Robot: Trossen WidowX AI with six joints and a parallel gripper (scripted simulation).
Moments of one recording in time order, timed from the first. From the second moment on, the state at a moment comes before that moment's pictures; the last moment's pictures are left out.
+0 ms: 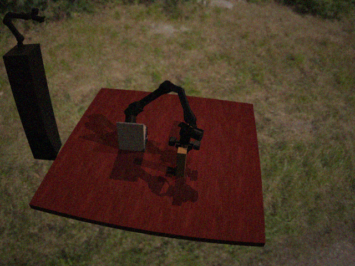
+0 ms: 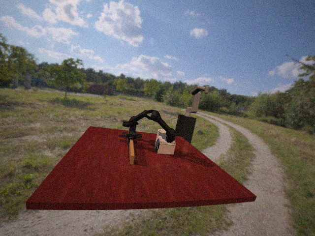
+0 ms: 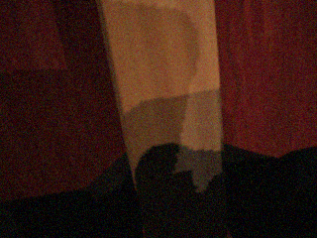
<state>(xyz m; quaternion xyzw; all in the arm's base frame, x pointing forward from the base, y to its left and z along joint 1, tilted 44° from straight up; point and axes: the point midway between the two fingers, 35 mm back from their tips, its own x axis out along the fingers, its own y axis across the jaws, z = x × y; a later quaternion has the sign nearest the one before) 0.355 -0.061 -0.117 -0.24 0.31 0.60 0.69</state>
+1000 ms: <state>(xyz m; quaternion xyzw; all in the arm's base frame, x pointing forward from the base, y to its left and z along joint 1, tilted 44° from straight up) 0.355 -0.065 -0.113 -0.24 0.31 0.60 0.69</state>
